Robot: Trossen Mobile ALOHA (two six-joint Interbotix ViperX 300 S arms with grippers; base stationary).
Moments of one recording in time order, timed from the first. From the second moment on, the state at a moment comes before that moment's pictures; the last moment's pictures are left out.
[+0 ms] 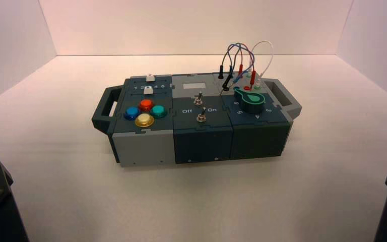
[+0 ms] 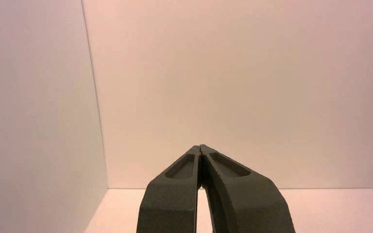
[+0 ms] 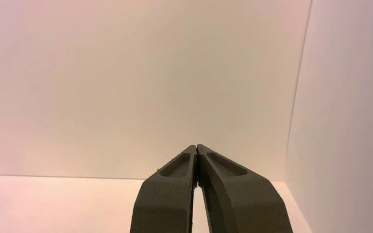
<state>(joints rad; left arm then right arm) -0.01 -0.97 1.21 -0.02 -0.28 0.01 0.06 -0.96 1.20 0.03 -0.29 -0.01</state>
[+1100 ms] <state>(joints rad) -0.12 -0.74 1.00 -0.02 -0.07 0.02 0.23 -0.80 1.06 0.08 -0.08 -0.01</state>
